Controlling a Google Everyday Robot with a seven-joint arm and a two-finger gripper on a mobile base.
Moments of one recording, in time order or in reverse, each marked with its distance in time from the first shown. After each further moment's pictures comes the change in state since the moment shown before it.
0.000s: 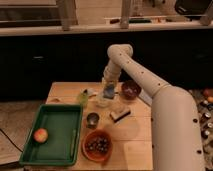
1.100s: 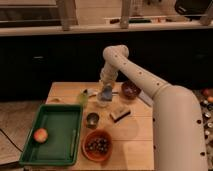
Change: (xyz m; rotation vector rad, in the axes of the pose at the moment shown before) arm -0.007 -0.029 0.005 -0.021 -0.023 -0.050
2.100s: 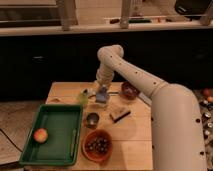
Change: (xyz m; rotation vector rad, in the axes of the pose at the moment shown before) arm -0.003 -0.014 0.000 -0.021 -0.013 -0.018
